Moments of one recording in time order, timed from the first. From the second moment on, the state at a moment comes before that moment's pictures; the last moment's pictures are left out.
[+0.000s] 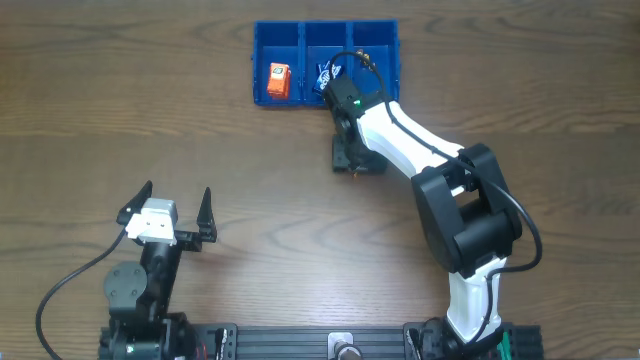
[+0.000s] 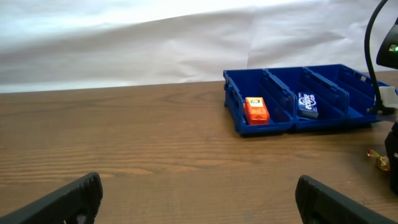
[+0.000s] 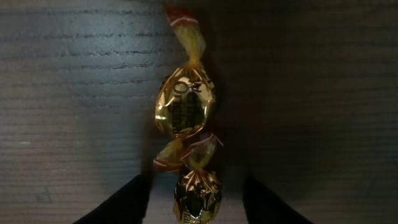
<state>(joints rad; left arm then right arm) 0.00 0.01 0.02 -0.11 0.14 0.02 0.48 2.06 1.42 -0.88 0.03 0.52</state>
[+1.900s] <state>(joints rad) 0.00 0.01 0.02 -0.11 0.14 0.02 0.32 1.94 1.51 -0.30 0.27 0.25</state>
